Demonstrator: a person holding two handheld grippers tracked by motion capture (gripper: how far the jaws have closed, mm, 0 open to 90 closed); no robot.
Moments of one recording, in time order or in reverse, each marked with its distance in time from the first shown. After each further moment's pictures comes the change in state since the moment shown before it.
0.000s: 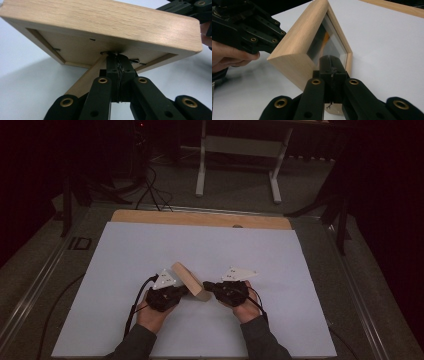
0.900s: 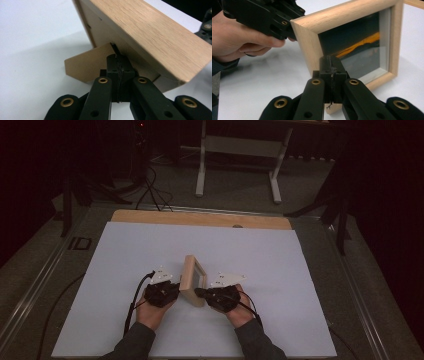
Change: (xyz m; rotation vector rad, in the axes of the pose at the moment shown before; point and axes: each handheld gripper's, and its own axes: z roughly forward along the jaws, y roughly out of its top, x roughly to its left) left arm 0.015 -0.001 0.005 -0.016 0.010 -0.065; right arm 0.021 -0.001 0.016 0.050 0.032 -0.063
